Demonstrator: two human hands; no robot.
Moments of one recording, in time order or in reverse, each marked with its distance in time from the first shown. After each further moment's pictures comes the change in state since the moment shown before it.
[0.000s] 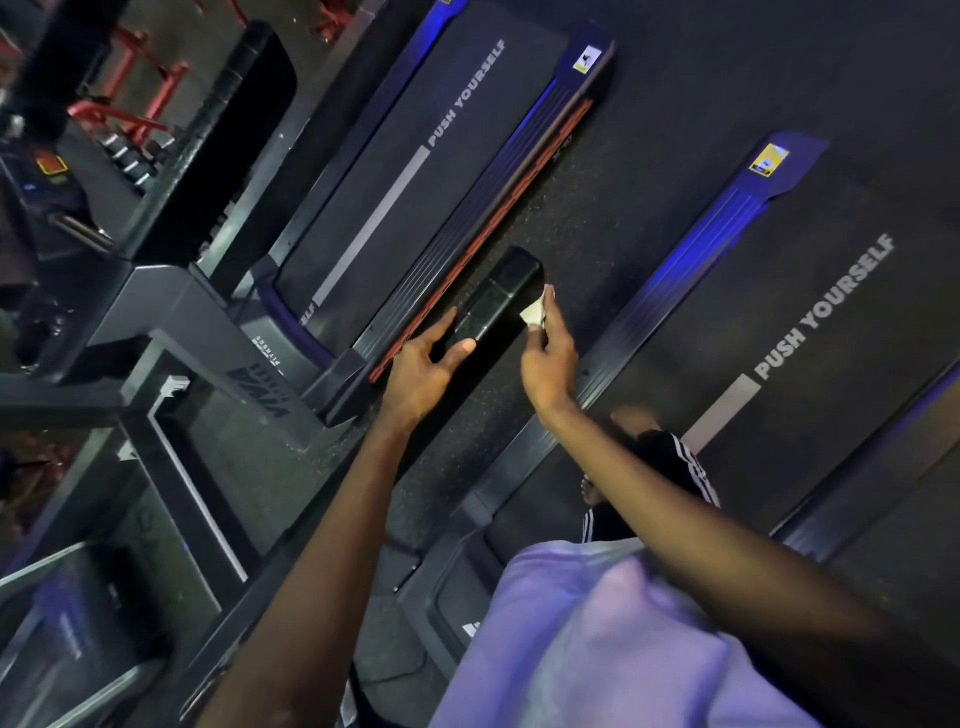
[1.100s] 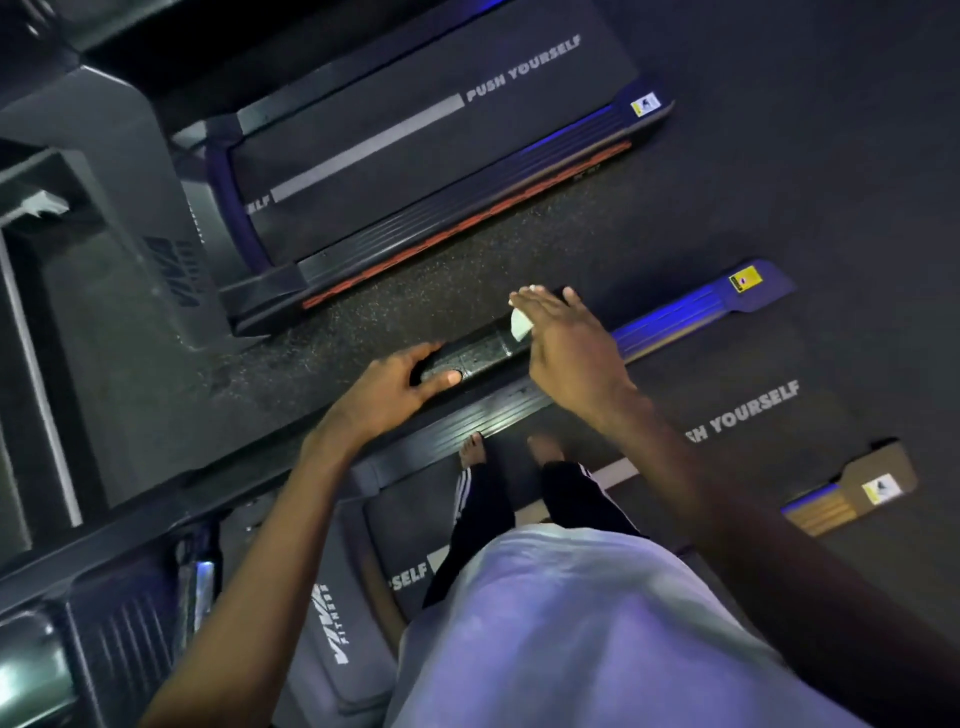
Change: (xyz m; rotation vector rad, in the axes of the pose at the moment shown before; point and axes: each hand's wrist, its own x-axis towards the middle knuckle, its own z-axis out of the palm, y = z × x) left_hand -0.010 -0.038 -0.027 -0.012 -0.124 -0.073; right_hand 0.053 -0.080 -0.003 -1.287 -0.616 -0.734
